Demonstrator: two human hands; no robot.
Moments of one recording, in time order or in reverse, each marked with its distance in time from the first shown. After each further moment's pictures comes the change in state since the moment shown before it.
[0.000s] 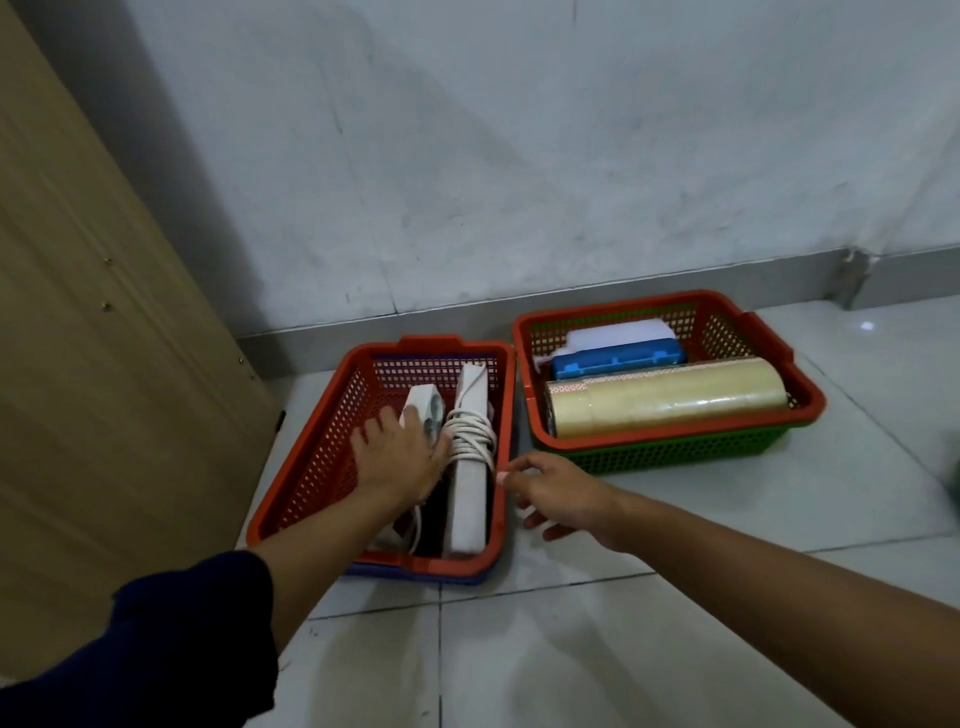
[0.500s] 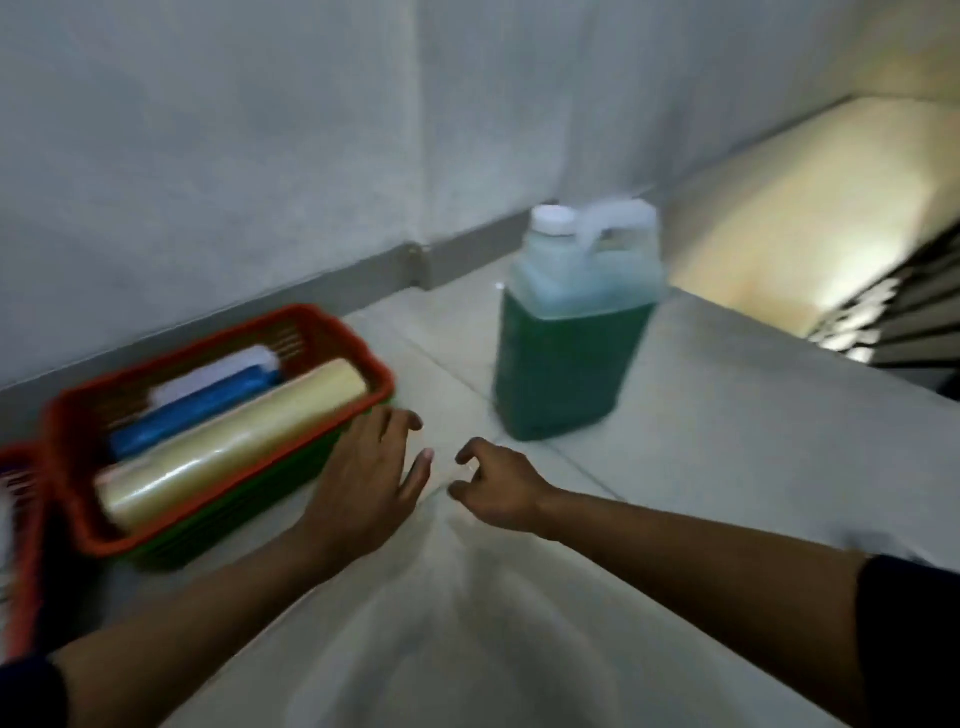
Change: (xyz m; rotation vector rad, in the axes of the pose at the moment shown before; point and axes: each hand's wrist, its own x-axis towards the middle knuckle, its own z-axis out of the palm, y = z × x) left_hand -0.123 0.305 -0.020 -0.442 0.071 1.076; right_hand -0.154 0.180 -0.175 -0.107 0.600 0.248
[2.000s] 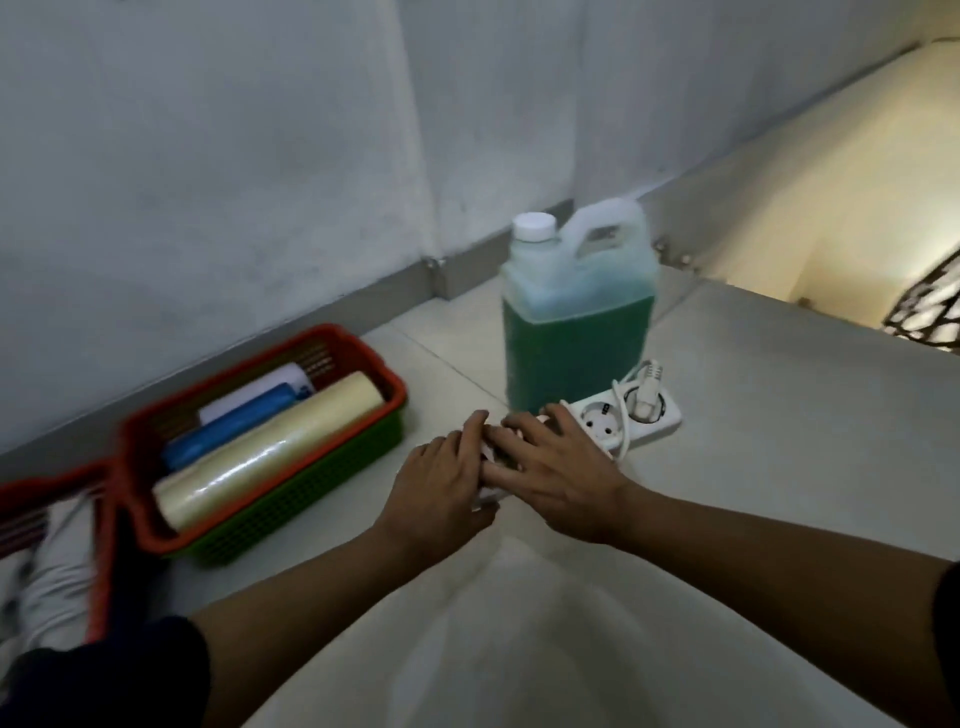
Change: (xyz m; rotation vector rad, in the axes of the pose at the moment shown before) left_hand 0.002 0.047 0.008 0.117 -0.170 0.059; right_hand -0.020 0.038 -0.041 -1.022 0.388 -0.863
